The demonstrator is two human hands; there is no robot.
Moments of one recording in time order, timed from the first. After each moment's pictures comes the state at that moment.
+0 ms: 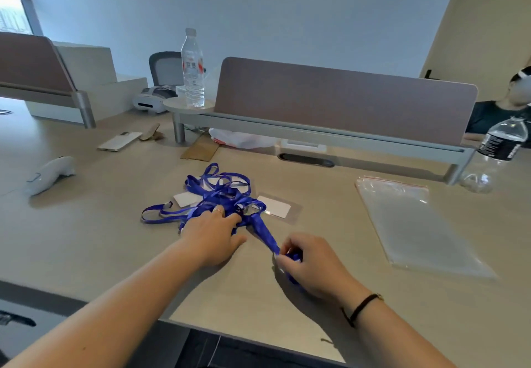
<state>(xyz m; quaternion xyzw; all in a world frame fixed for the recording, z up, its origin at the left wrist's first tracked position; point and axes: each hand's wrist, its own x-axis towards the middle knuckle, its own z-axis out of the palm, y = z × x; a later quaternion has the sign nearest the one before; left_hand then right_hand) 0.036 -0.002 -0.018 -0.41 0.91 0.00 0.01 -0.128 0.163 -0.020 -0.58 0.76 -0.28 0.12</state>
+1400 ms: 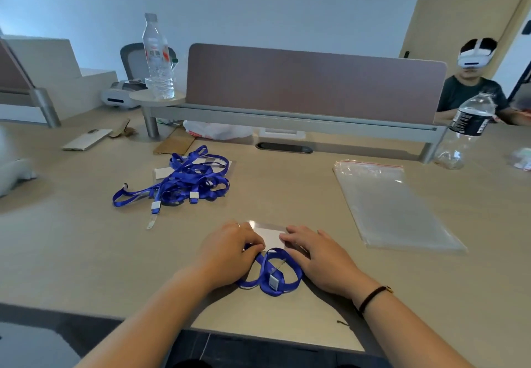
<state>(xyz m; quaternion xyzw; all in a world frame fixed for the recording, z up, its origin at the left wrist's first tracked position) -0.005 0.062 -0.042 -0.27 0.94 0.15 -0.16 -0.183 0.196 -0.045 -0.58 0.78 -0.18 0.12</state>
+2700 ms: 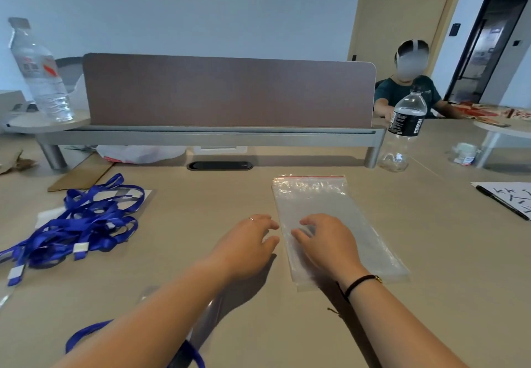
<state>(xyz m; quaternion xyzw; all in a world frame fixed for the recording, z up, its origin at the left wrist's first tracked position) -0.216 0.087 -0.018 -0.21 0.94 0.23 -0.12 -0.350 0.215 -0.027 -0.38 0.89 -0.25 -0.02</state>
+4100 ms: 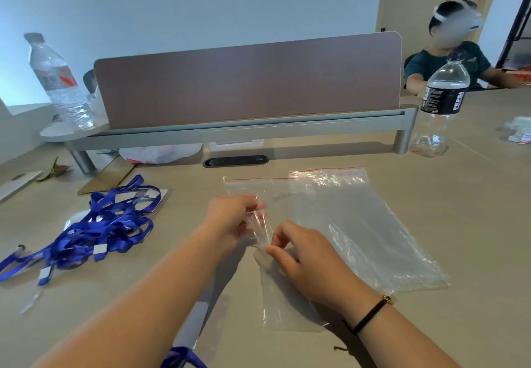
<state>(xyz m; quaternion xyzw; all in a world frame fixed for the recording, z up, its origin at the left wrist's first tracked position) -0.232 0.057 0.013 -0.44 0.52 0.68 -0.27 -0.313 0.207 -0.029 -0.57 0.73 -0.37 0.09</state>
